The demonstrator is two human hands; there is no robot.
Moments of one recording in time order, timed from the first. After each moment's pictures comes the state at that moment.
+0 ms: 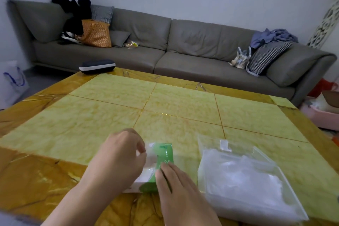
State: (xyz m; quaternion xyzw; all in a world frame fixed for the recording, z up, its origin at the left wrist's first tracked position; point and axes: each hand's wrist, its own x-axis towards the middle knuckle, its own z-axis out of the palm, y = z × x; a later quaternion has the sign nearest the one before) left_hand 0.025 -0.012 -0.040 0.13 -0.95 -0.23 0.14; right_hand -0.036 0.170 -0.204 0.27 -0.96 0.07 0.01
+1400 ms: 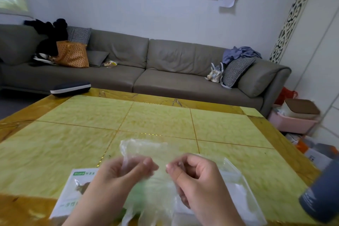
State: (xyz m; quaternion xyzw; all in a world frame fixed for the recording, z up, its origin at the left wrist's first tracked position) left_hand 0.023 0.049 -0.019 0.04 -0.72 -0.69 0.10; right_hand -0.028 0.238 -0.016 0.15 -0.73 0.66 -0.09
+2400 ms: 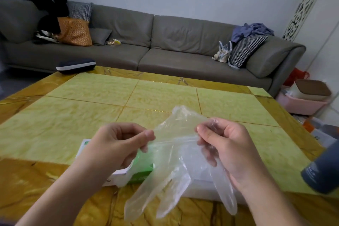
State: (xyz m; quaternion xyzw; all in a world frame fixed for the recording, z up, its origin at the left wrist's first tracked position) left_hand 0.030 0.029 -0.010 0.08 -0.72 -0.69 0.06; right_hand -0.044 0.269 -0.006 0.13 -0.69 0.71 -0.07
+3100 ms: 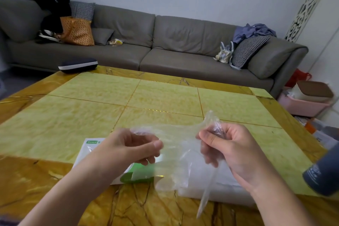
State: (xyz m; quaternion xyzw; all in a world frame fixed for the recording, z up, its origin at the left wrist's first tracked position) left_hand 0.030 0.032 -0.017 0.05 -0.73 -0.68 -0.01; right_hand -0.053 0.278 -0.008 0.15 -0.71 0.68 -0.10
